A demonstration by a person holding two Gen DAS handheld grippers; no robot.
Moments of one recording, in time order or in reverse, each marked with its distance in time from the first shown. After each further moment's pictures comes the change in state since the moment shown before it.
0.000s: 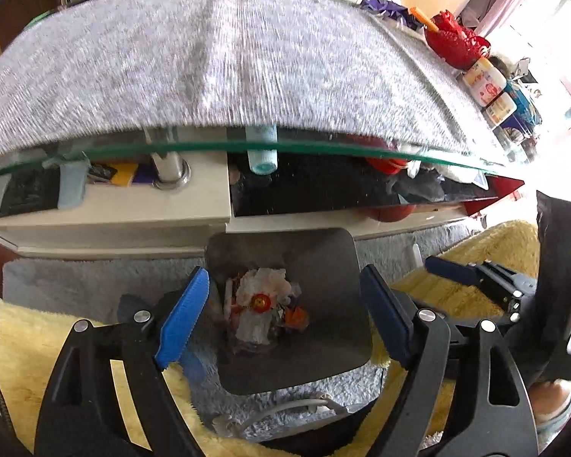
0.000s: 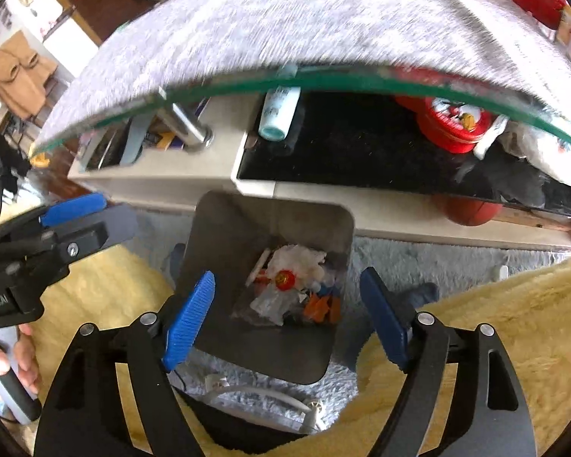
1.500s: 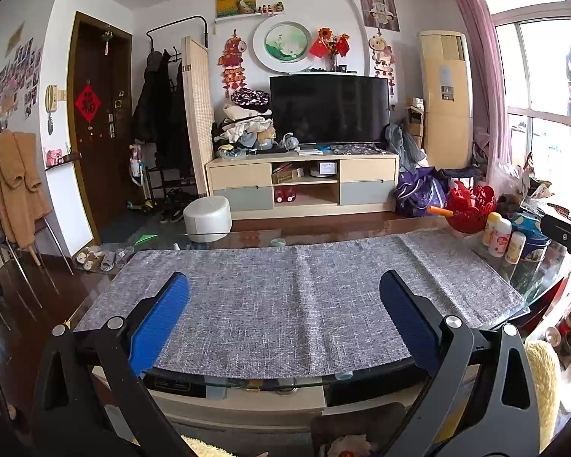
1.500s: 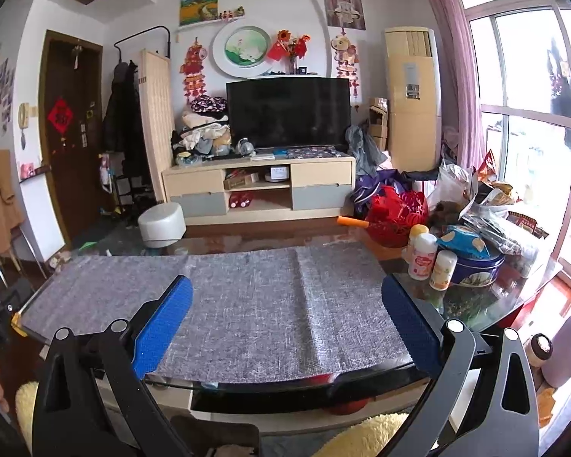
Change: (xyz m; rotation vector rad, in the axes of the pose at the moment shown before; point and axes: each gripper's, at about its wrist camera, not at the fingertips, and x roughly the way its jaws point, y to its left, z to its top) left arm -0.227 -0.046 0.021 0.141 -0.785 0.339; right arm -0.260 0.009 0.020 0.031 -0.855 -0.303
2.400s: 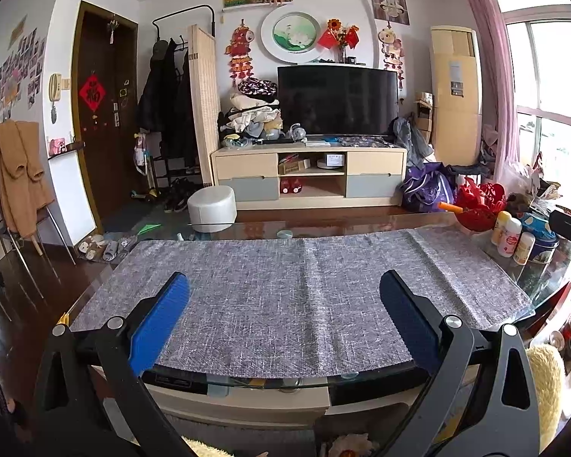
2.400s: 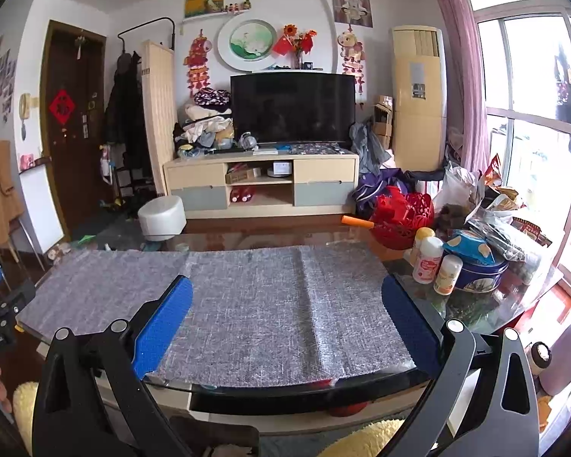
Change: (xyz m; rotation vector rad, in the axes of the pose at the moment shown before) left arm 0.023 0.013 0.000 -0.023 0.039 0.017; right arm 0.013 0.011 0.008 -0.026 0.029 0.001
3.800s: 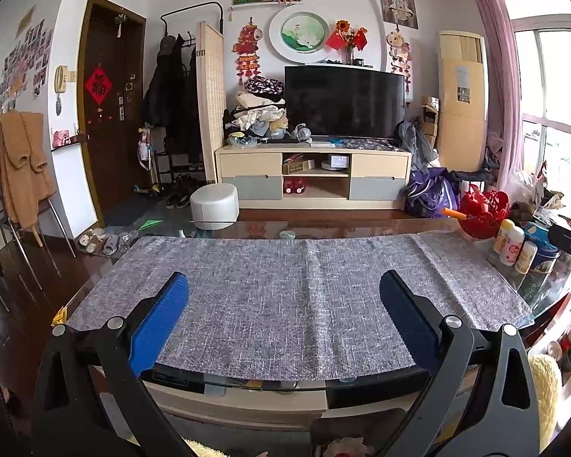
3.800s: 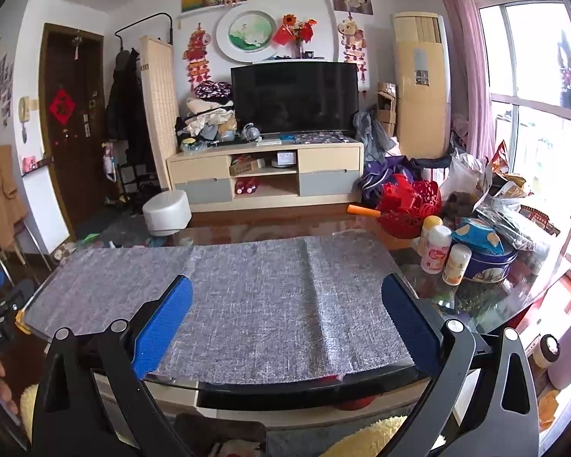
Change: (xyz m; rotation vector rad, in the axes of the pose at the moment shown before) left arm 0.006 0.005 0.007 -0.031 0.002 0.004; right arm 0.012 -0.002 0.004 0.026 0.043 0.025
